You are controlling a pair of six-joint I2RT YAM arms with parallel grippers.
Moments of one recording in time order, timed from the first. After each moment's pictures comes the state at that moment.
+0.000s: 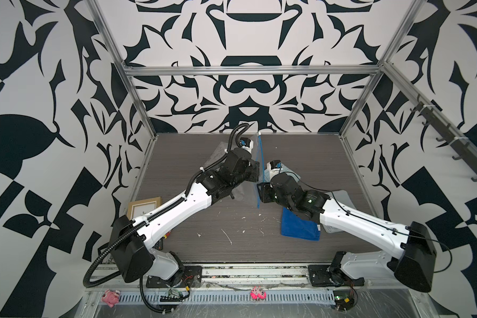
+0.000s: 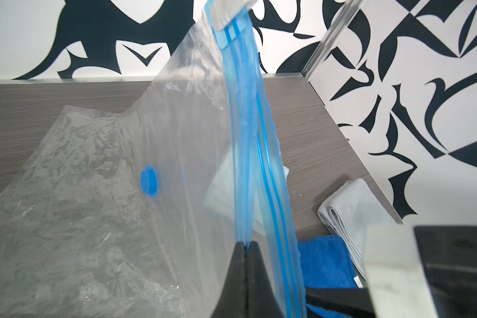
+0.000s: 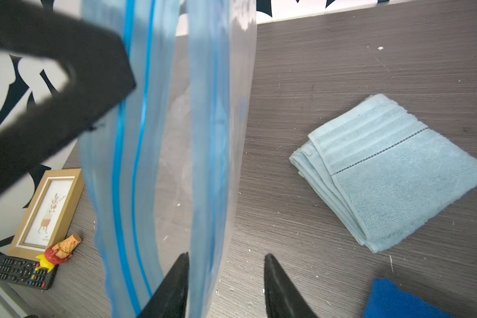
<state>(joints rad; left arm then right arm) -0.84 1.43 1.28 -0.35 -0.17 -0.47 0.90 1.30 0.98 -0.34 0.26 0.63</state>
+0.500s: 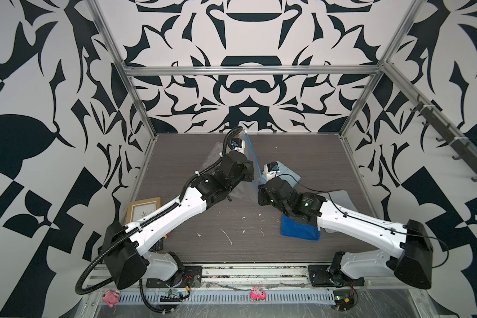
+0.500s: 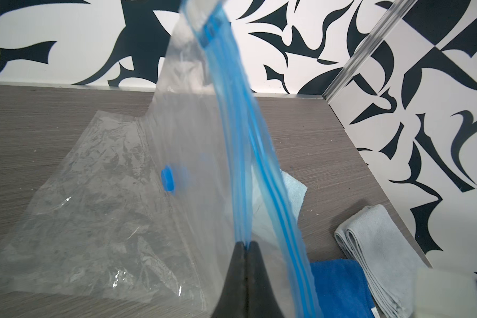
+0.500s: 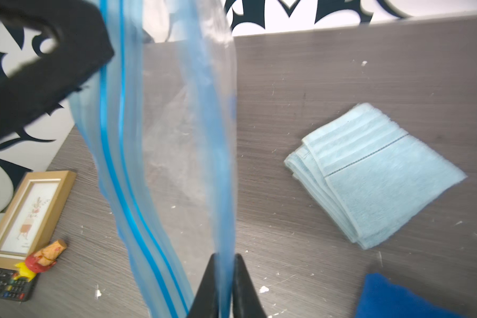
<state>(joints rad) -0.84 1.36 1.22 -0.32 -0.30 -0.50 0.97 1.30 1.01 -0.36 0.40 0.64</state>
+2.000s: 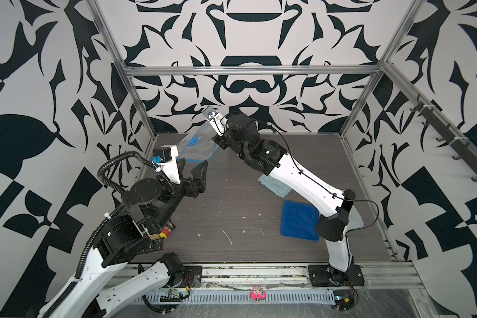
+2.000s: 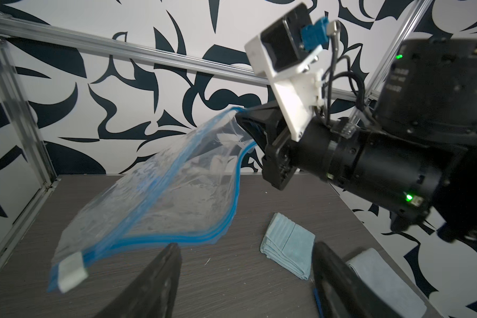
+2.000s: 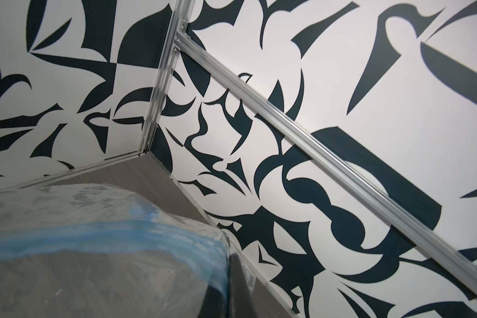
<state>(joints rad) -0.84 0.72 1.21 -0.59 -0.44 -0.30 0.96 2.05 2.34 -0.41 0.40 -0.45</state>
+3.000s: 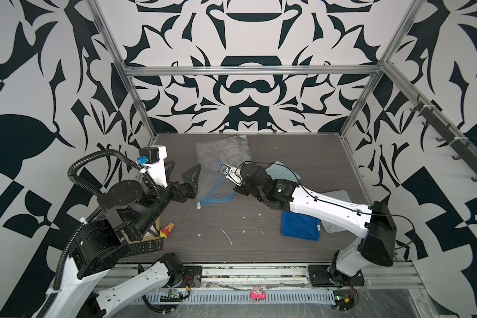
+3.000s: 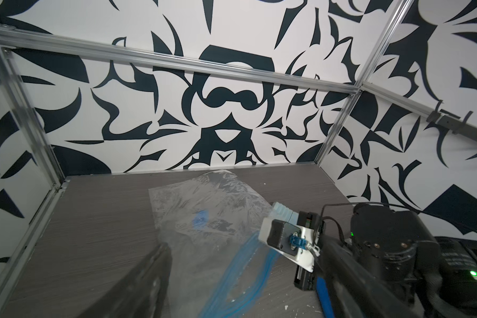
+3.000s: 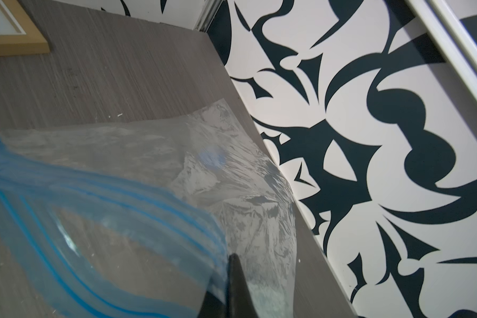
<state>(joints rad) -0.84 0.73 1.39 -0.81 -0.42 -0.26 1.02 1.58 1.32 -0.26 0.38 -0.44</state>
